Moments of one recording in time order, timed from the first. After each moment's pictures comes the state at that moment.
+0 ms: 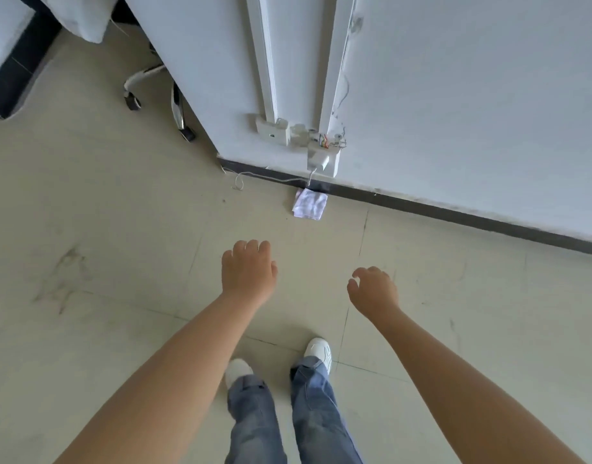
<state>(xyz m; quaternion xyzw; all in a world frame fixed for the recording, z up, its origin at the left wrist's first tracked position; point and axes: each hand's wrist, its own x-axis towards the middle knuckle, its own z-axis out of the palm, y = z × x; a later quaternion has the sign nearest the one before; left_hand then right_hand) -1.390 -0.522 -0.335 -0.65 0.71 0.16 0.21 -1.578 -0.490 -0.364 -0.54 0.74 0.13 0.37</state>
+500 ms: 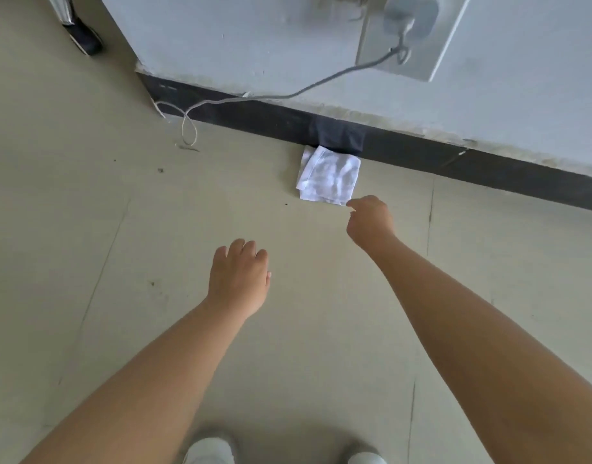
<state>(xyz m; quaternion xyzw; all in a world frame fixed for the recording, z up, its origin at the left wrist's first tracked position) -1.339 -0.618 -0.771 -0.56 0.78 0.12 0.23 -1.536 -0.675 -0.782 -0.56 0.77 0.05 0.29</state>
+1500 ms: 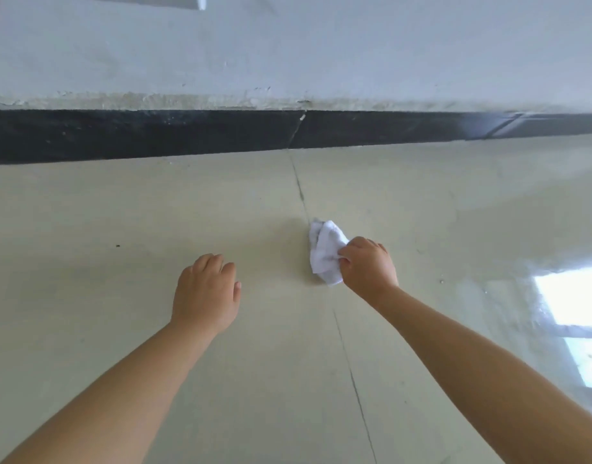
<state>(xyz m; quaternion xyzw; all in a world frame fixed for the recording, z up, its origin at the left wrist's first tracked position) -1.467 -0.640 -0.865 -0.38 0.90 0.18 0.08 -1.682 -0.544 -0.822 -0.46 0.87 0.07 0.16</state>
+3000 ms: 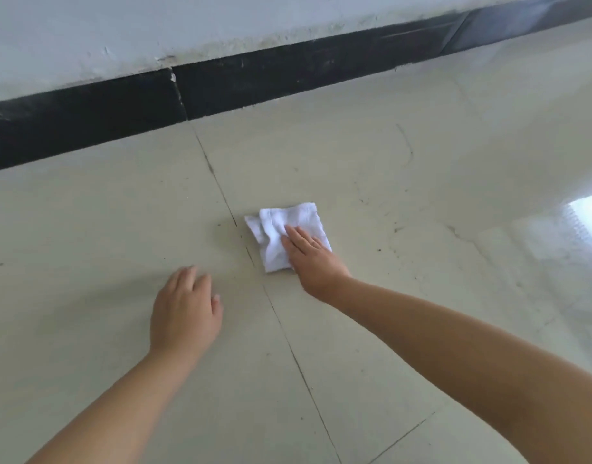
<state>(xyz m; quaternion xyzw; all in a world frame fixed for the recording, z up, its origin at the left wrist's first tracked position) -1.538 -0.547 -0.871 -0.40 0.89 0.18 0.14 -1.731 -0.455 -0.894 -0.54 0.79 0.00 0.29</state>
